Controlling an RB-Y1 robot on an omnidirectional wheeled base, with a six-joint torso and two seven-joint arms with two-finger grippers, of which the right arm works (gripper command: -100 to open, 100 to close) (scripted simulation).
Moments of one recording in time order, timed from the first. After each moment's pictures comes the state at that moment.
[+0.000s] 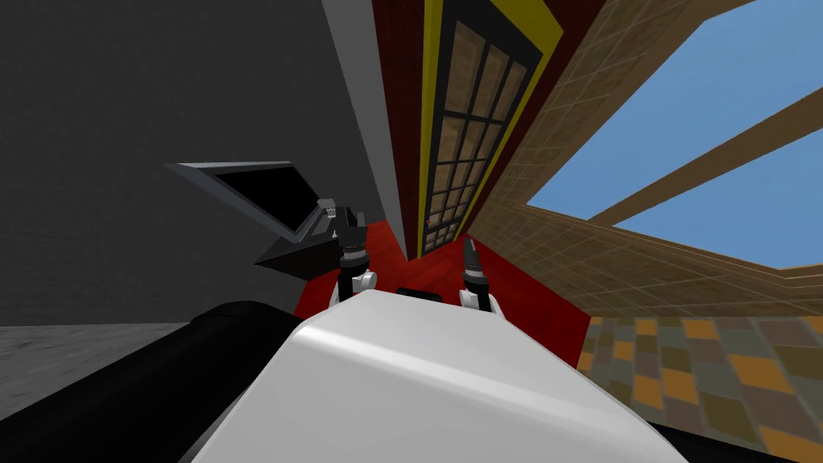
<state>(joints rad) 0.39 -0.07 0.09 -1.85 0.12 -0.69 0.47</state>
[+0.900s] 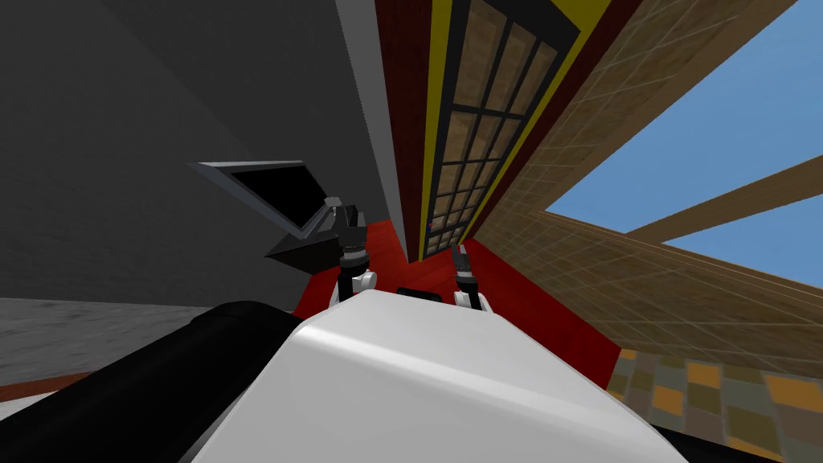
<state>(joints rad) 0.34 -0.08 0.13 -1.65 0.14 -0.71 0.69</state>
